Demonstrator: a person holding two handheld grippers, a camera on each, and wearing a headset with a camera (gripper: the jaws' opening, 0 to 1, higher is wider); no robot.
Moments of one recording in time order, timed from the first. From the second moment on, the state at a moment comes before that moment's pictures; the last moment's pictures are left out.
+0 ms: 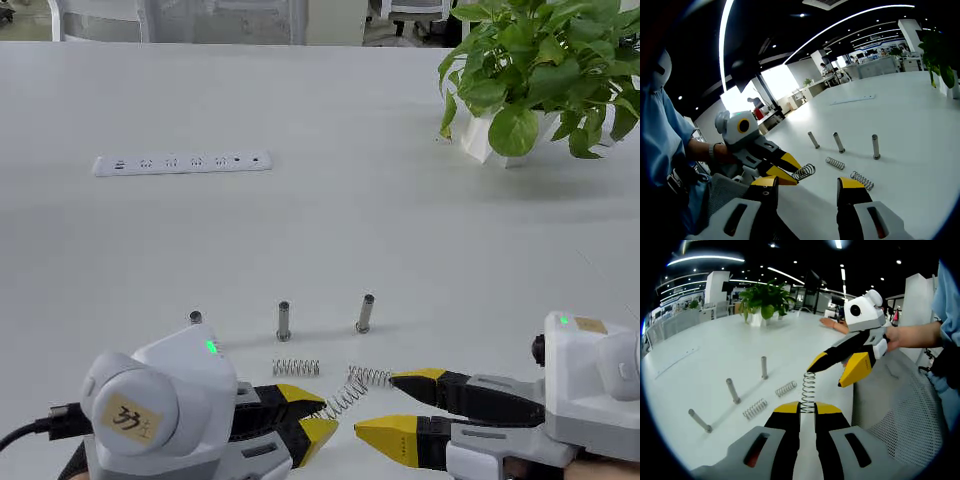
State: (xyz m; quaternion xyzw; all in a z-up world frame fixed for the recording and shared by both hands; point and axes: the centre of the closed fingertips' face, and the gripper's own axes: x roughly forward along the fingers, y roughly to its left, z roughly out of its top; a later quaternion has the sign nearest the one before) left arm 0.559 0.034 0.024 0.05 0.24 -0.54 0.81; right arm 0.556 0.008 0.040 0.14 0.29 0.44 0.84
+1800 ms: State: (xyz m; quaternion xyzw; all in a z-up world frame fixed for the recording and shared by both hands) left arm 0.545 0.021 0.028 0.04 0.24 -0.56 0.79; right arm 0.548 0.029 0.061 0.07 0.26 0.48 0.83
